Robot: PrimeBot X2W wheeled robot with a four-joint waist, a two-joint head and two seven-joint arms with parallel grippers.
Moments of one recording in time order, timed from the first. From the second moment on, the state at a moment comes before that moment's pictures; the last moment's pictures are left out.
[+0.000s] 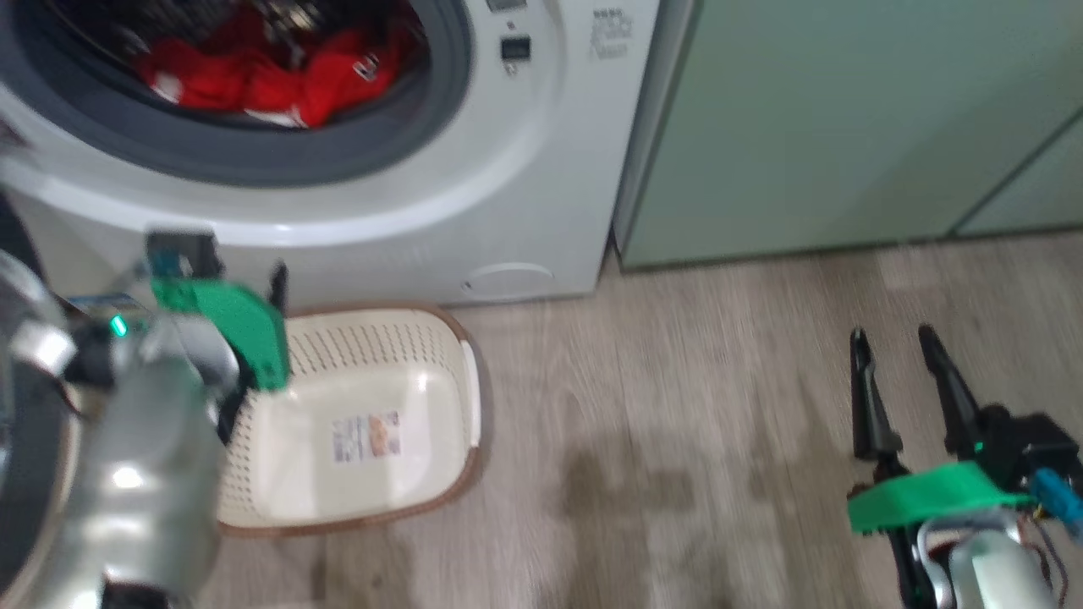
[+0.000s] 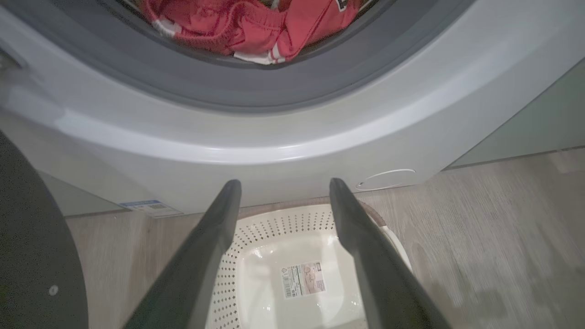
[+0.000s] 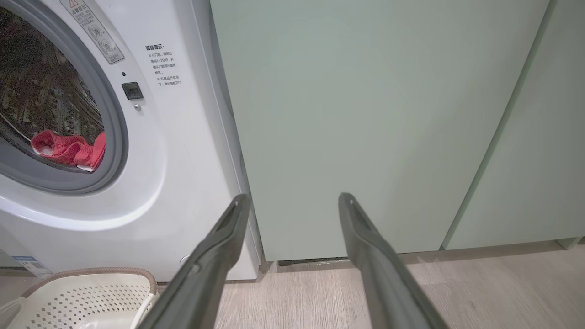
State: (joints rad) left arm -0.65 0.14 0.04 0.94 -0.10 -0.12 0.05; right arm -0.09 -0.07 0.03 0.21 0.18 0.13 -0.25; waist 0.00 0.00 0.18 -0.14
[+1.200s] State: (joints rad) left arm -1.45 0.30 -0.17 1.14 0.11 0.01 0.36; right arm -0.34 -0.05 0.05 0.16 0.20 0.13 -0.25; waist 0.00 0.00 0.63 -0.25
